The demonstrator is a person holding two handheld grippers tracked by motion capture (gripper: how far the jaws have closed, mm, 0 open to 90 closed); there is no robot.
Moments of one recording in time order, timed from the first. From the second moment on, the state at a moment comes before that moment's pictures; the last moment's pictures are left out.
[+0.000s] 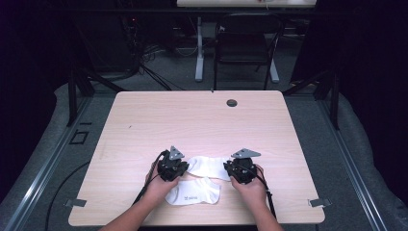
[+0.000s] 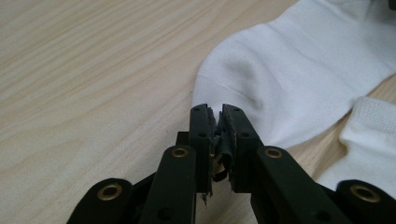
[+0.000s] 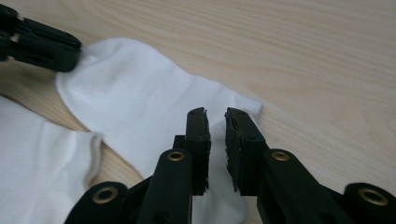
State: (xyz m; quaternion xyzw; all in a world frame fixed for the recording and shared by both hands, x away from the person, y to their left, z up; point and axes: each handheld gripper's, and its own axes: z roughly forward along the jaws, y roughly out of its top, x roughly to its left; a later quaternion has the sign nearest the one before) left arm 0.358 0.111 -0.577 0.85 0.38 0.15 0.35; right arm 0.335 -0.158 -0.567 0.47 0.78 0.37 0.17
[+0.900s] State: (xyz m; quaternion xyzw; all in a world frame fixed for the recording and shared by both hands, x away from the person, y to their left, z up) left arm 0.369 0.111 -0.573 0.84 0.39 0.14 0.35; right arm 0.340 -0.177 -0.572 0.50 0.77 0.36 0.19
